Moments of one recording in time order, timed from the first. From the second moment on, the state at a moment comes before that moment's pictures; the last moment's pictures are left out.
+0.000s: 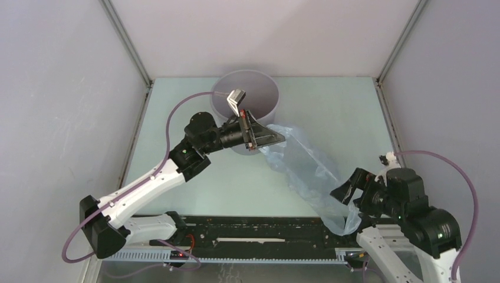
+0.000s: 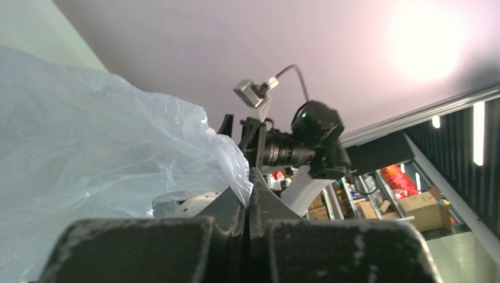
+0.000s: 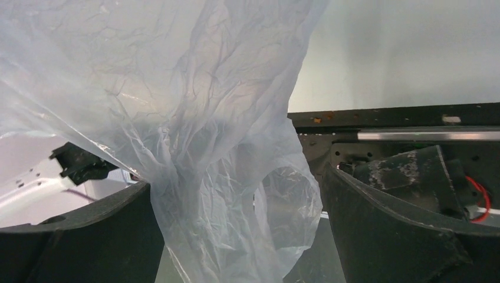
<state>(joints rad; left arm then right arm) -0.82 1.13 1.04 0.20 0.50 -1.17 0.32 0.49 1.14 -1.46 -0.12 0.70</state>
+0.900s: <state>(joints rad) -0.91 1.22 1.69 0.16 0.47 -1.10 0.32 0.77 1.77 -0.81 -0.74 0.80</state>
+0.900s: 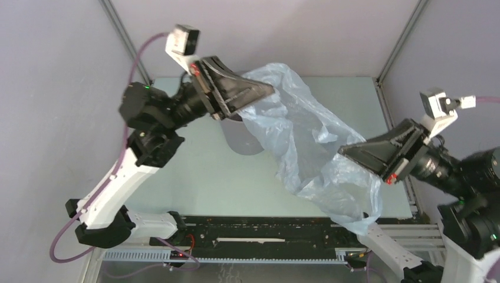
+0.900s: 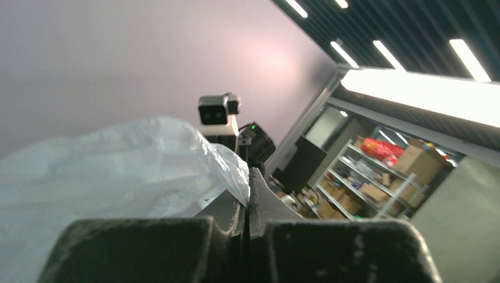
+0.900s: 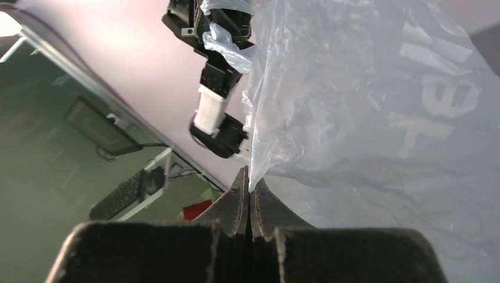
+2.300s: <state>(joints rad) -0.56 1.80 2.45 -0.09 0.29 -1.07 0.15 1.48 1.77 0.00 -1.00 1.58</state>
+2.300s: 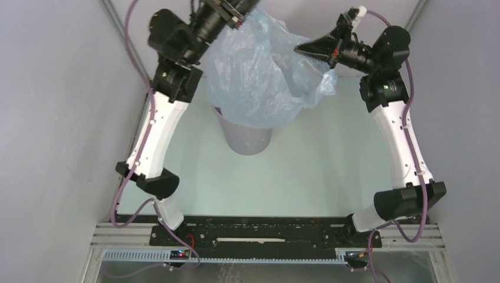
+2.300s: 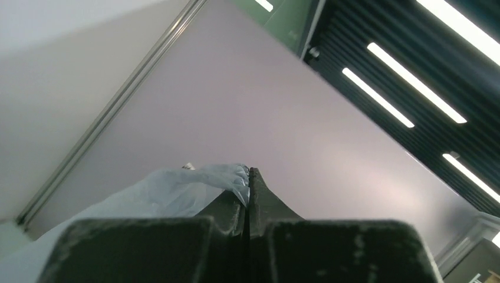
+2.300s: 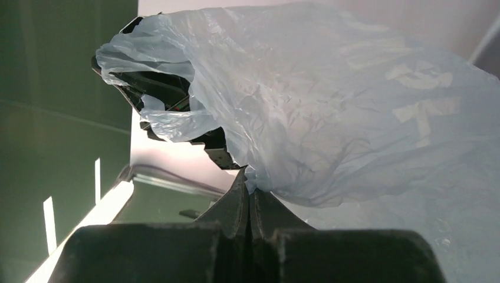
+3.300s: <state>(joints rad) -0.48 1.77 2.20 0.14 0.50 -1.14 0.05 1.57 1.79 -0.14 -1.01 1.47</state>
